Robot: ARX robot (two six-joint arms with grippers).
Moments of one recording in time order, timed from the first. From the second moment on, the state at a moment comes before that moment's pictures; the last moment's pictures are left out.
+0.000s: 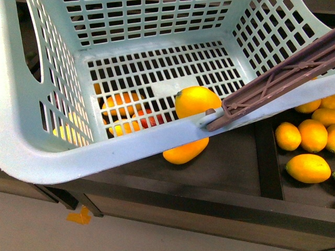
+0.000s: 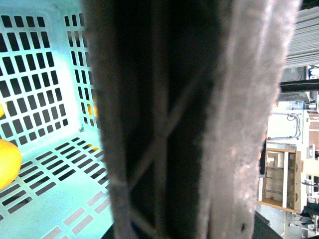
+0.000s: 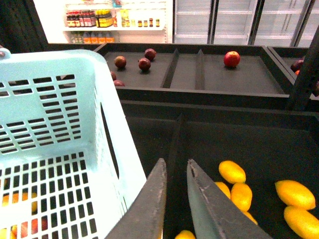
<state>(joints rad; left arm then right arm) -0.65 1.75 1.55 -0.34 0.27 -0.96 0.00 1.02 0.26 0.76 0.00 0.01</state>
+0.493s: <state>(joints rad) -0.65 1.75 1.55 -0.34 0.27 -0.96 0.00 0.75 0.08 0.66 0.00 0.00</state>
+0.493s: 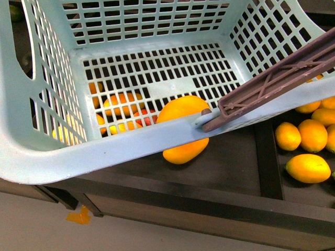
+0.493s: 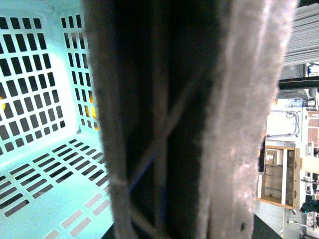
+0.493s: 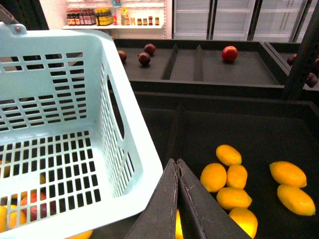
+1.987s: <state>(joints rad) -0.63 1.75 1.55 -0.34 0.24 -0.94 0.00 0.74 0.08 0.65 0.00 0.00</state>
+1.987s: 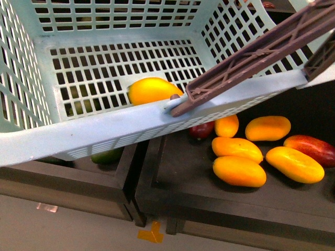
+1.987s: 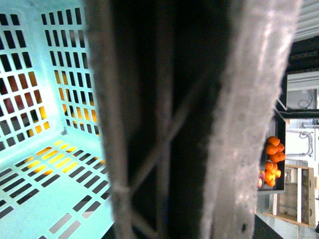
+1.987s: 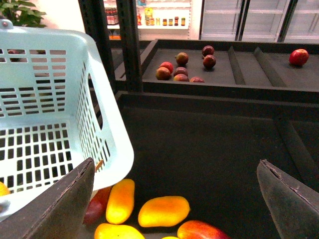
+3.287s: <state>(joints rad) -0.64 1.75 1.55 -0.34 0.26 -0.96 -0.36 2.10 0.95 0.00 0.11 0.78</state>
